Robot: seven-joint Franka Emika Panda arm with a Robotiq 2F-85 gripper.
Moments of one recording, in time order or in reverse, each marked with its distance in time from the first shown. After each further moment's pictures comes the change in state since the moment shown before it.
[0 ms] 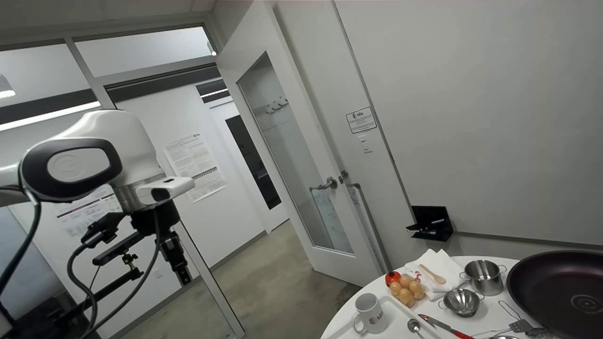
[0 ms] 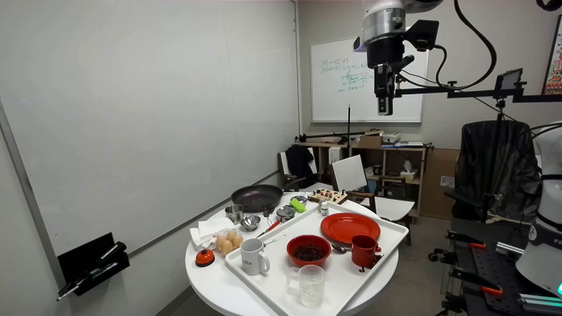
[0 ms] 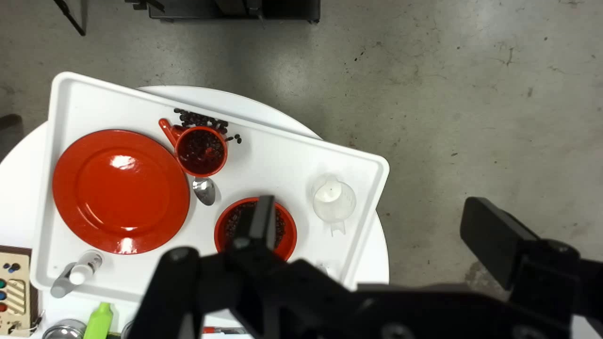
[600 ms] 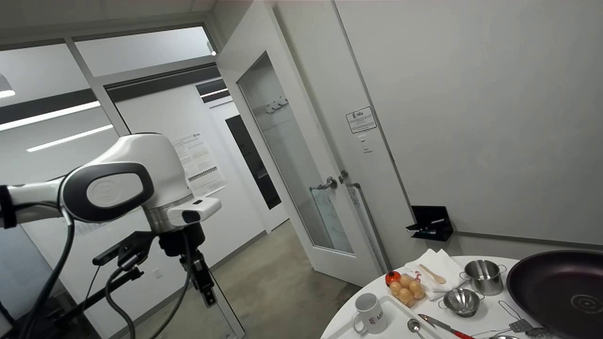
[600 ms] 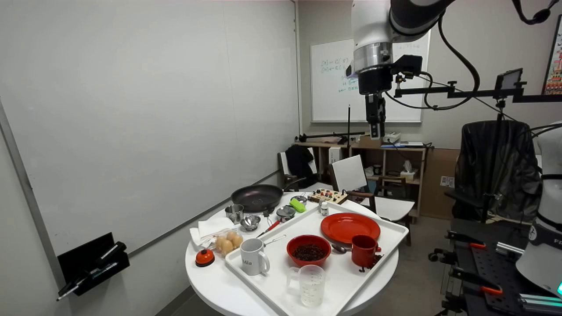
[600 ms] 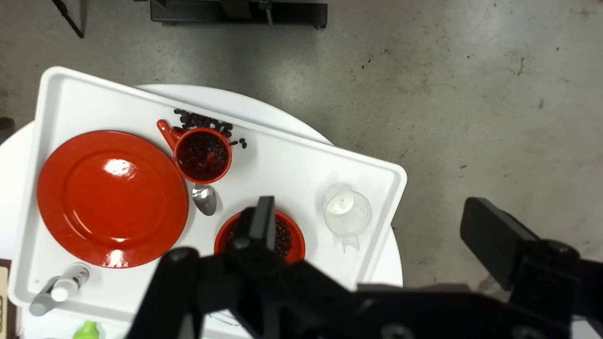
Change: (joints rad) arm -0.026 0.065 -0.007 -0.081 -0.005 0.107 -0.072
